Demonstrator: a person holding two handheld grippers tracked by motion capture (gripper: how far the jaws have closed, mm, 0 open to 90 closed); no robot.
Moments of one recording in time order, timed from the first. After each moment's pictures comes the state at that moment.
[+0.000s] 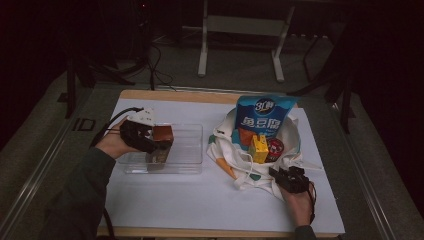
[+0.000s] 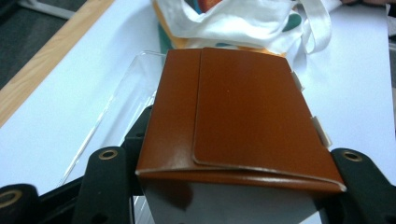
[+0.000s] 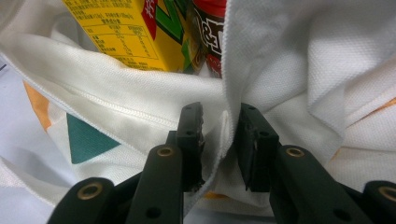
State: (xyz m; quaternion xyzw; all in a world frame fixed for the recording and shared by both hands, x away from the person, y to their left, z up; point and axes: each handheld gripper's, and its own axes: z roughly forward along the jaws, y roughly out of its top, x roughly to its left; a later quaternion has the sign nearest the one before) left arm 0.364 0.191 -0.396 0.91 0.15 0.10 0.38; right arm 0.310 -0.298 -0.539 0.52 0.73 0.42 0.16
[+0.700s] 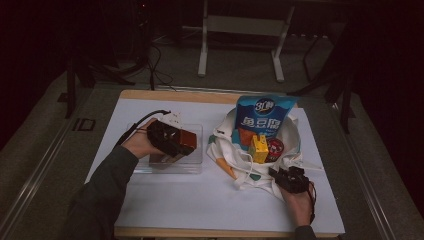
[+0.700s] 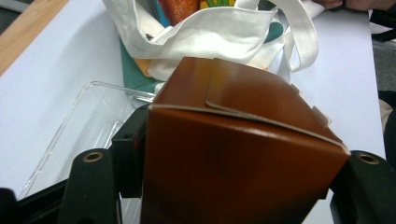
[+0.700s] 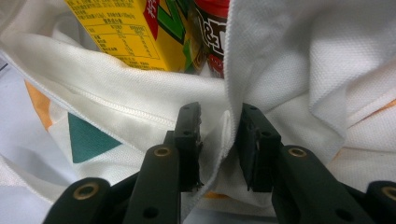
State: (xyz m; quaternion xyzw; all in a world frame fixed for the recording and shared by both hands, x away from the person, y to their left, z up) left arm 0.378 0.132 -0.412 0.92 0.13 0.05 0.38; right arm 0.309 -0.298 -0.539 0.52 0.73 0.42 0.16
